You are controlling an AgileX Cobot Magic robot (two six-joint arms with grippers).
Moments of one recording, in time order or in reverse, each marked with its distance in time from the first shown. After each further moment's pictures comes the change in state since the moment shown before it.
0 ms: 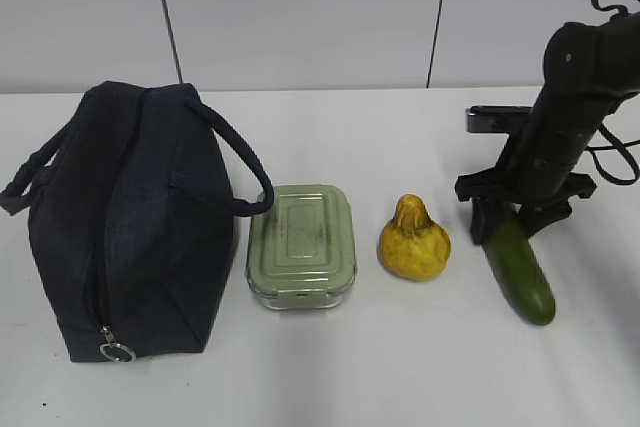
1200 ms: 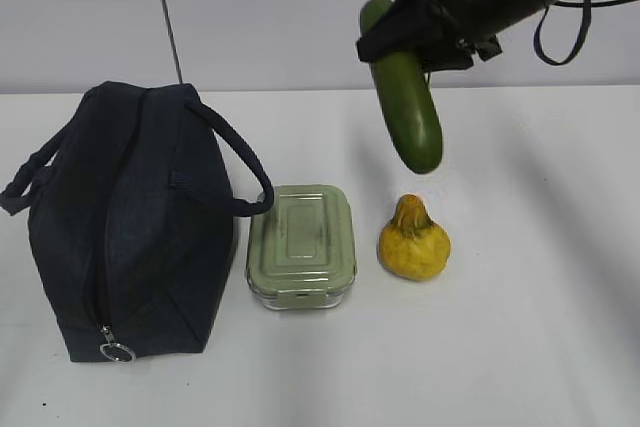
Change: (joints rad) left arm 0.000 0.022 0.000 -0.109 -0.089 0.000; right arm 0.002 -0.168 -0.246 0.837 0.299 -0.524
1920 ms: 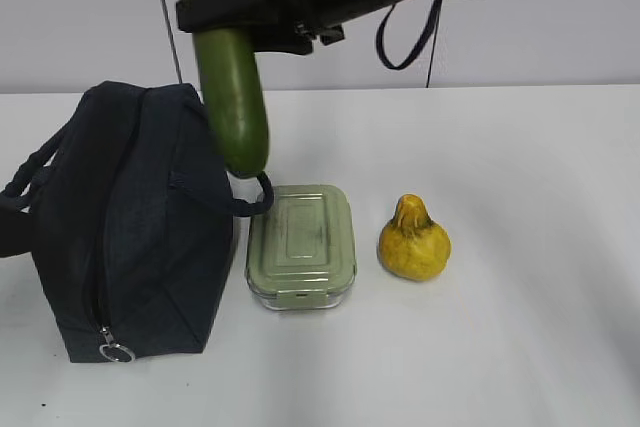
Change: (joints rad) left arm 0.000 0.875 0.000 -0.493 -0.339 0.308; right arm 0.295 0.000 0.000 0.317 -0.147 -0.216
